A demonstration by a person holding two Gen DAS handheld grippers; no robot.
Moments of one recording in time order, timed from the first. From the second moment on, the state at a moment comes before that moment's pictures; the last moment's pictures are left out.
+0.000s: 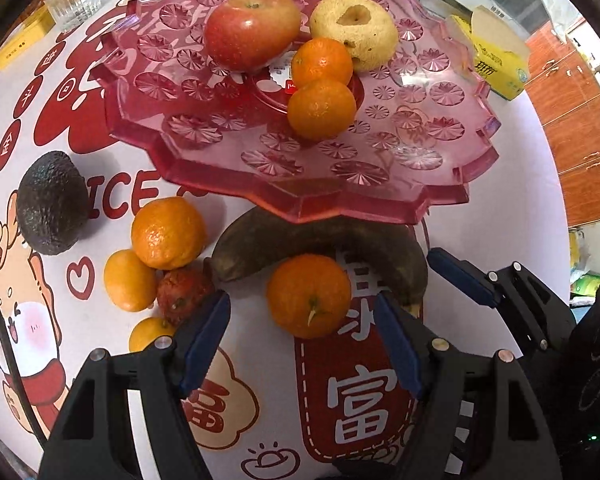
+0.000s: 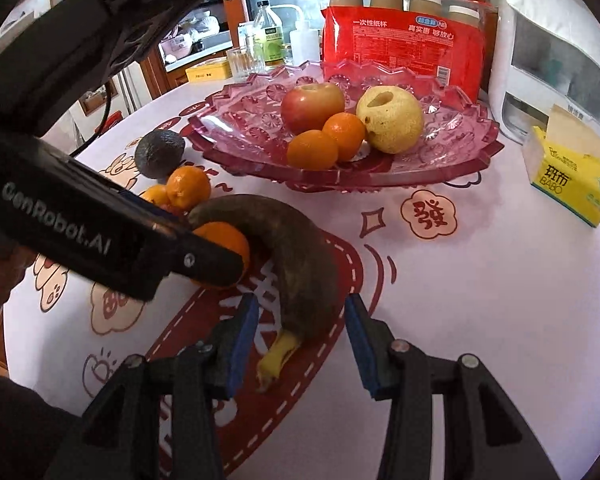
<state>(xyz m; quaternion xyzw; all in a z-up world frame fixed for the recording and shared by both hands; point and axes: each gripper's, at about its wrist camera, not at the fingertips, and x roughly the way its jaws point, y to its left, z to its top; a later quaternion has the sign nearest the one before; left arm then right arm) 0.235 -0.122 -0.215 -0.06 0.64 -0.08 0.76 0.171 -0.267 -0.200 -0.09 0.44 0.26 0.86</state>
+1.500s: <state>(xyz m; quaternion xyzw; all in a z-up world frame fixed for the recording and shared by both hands) 0.180 -0.135 -0.138 0.00 0.62 -0.07 0.78 0.117 -0.273 -0.186 -0.06 0.42 0.21 0.88</state>
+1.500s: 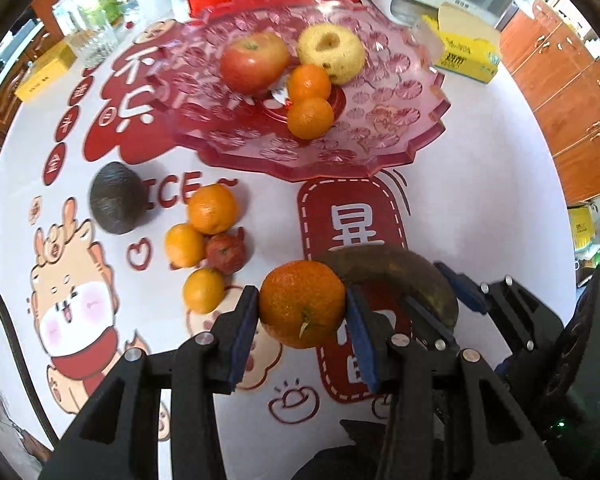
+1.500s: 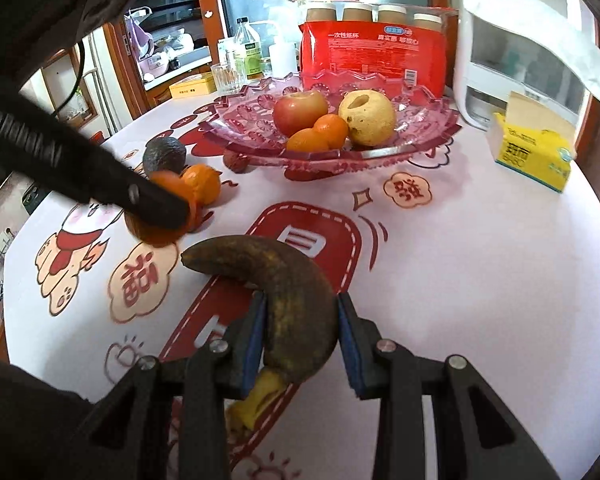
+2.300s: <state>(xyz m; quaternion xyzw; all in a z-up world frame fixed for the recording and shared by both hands) 0.183 -0.032 -0.058 -0.05 0.53 -0.02 0.84 0.112 -0.254 -0.086 -0.03 0.37 0.18 0.91</state>
